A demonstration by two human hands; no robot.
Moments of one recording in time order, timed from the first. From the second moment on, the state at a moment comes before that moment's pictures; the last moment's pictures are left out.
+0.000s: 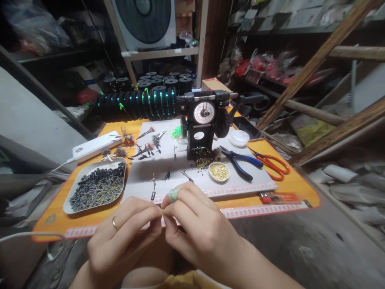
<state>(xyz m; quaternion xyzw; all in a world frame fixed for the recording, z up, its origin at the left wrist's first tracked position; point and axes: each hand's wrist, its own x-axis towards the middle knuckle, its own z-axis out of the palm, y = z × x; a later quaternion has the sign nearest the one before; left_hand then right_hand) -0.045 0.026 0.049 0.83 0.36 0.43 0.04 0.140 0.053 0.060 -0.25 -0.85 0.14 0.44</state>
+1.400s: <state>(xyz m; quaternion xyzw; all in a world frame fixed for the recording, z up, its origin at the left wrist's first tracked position) -0.034 0.010 0.040 0.63 0.46 0.54 0.32 0.129 0.035 0.043 -0.37 -0.72 0.32 0.49</state>
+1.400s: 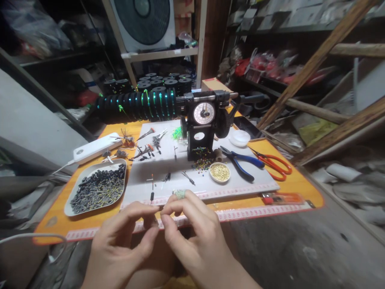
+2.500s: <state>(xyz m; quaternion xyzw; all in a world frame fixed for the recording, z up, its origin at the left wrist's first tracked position) -0.004 0.004 0.030 0.31 0.40 0.70 0.51 0.122 0.028 0.044 -0.36 -0.63 0.52 0.44</state>
